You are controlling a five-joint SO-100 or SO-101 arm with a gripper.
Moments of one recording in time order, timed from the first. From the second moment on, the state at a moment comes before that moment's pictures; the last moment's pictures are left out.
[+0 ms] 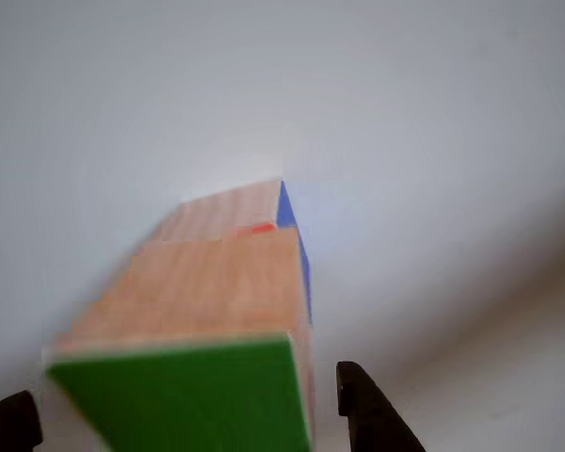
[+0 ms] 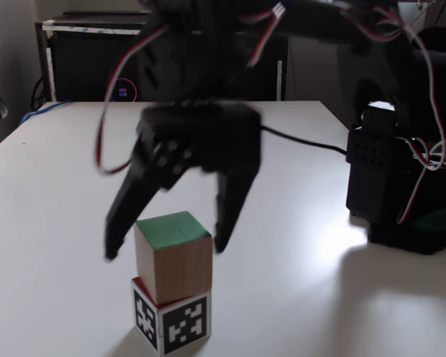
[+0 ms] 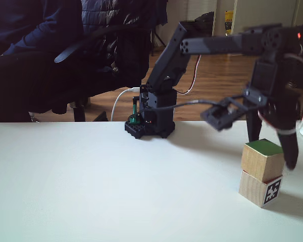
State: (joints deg) arm -28.6 63.5 49.3 103.2 21.7
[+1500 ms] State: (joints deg) arm 9.2 188.0 170.2 73.9 -8.0
